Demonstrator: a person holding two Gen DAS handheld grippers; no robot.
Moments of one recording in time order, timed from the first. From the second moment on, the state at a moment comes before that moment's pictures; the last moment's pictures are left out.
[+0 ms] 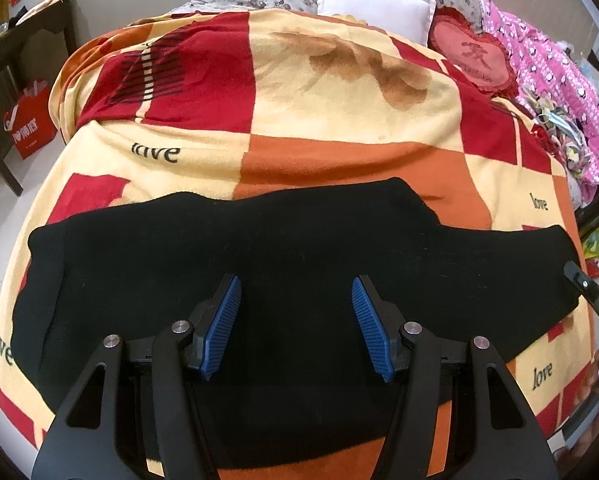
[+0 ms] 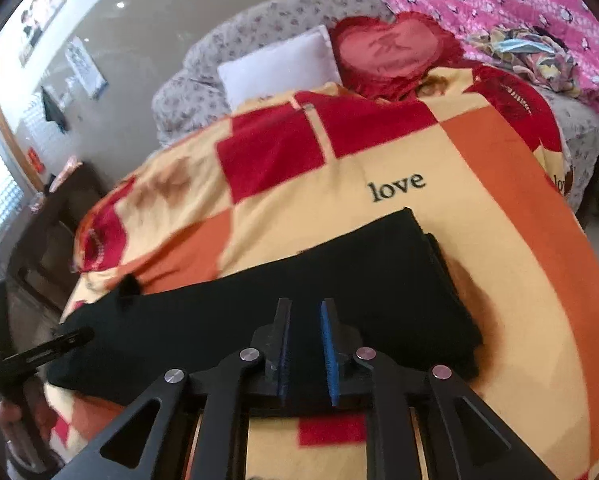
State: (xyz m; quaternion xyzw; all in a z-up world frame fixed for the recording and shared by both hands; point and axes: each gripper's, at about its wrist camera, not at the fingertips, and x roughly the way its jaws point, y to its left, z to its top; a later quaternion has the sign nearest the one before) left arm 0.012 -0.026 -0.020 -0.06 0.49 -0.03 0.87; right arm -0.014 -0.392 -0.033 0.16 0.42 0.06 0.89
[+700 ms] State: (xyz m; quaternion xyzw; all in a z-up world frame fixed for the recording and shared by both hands) left arm 0.052 -0.071 -0.015 -0.02 0.48 -0.05 0.87; right arm -0.006 -0.407 -0.027 0.10 0.42 0.00 0.90
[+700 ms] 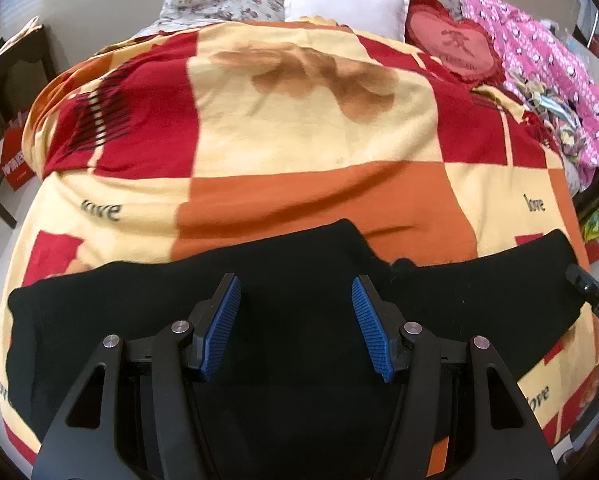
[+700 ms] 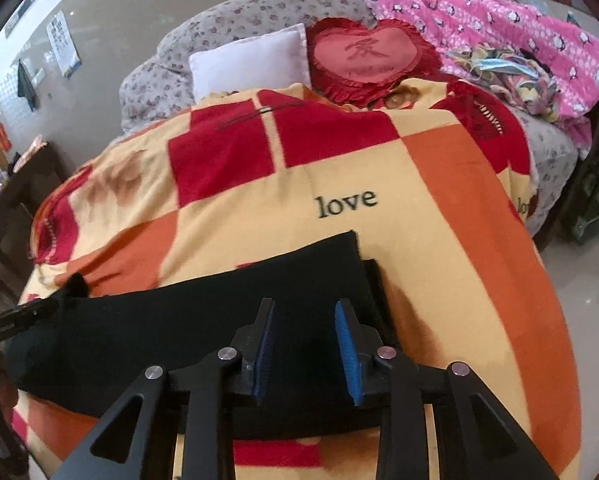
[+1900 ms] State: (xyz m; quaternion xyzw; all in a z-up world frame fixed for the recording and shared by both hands) left arm 0.029 -0.175 -0.011 0.04 0.48 -0.12 0.87; right arm -0.054 -0.413 -0.037 0.10 0.42 0.04 0.90
